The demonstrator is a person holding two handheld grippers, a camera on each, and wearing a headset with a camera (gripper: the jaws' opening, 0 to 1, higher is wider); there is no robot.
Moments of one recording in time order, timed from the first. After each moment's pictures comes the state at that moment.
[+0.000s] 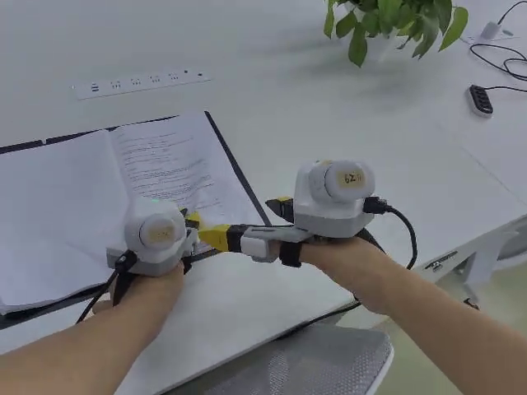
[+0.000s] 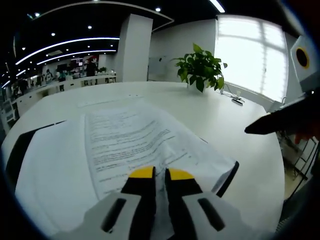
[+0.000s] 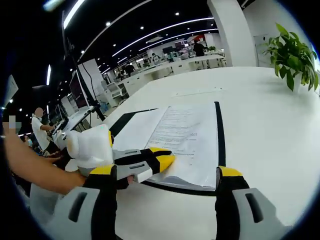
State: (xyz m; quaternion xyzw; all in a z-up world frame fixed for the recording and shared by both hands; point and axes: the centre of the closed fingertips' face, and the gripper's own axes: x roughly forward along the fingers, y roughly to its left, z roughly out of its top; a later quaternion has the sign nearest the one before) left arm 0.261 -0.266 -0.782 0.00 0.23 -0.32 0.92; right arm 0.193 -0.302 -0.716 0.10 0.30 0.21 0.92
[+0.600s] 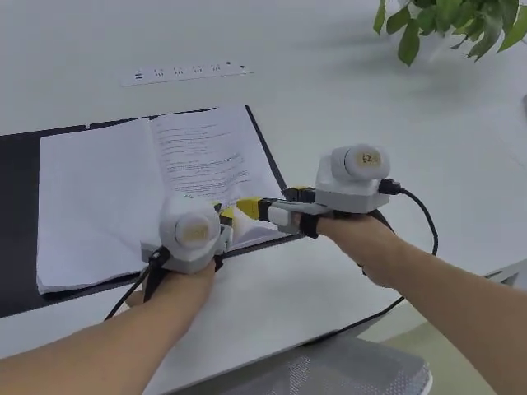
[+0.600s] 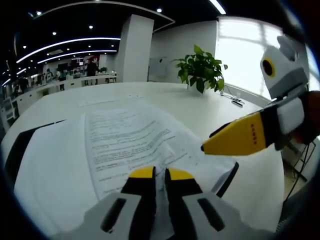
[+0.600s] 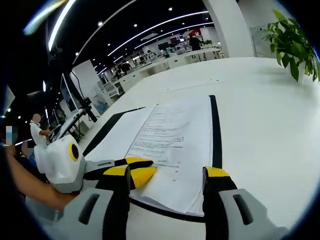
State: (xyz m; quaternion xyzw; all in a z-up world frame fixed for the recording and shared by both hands) left arm 0.262 -0.267 -0.782 0.00 0.22 -0.32 0.92; right arm 0.243 -0.316 -0.753 0.12 0.33 0.20 0.91
